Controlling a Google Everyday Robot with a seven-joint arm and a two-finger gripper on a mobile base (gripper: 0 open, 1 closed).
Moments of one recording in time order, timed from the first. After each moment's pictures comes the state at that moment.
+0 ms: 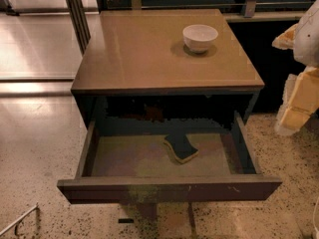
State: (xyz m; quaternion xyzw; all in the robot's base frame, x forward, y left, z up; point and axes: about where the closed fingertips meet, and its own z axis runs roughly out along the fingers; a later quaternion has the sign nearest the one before) arm 0.438 -0.217 0.976 -0.60 0.78 -0.03 0.16
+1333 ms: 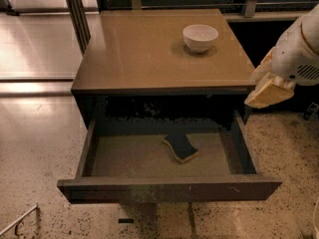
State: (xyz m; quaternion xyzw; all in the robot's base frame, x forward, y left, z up) arm 0.470 -0.203 0.942 -0.57 0.79 -0.04 0.21
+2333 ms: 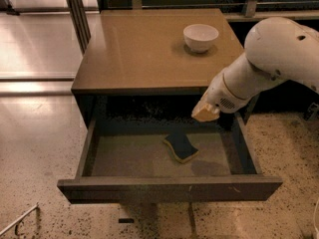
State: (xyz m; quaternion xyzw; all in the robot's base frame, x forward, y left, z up) arm 0.536 -0.119 0.806 -0.56 0.79 0.09 0.23
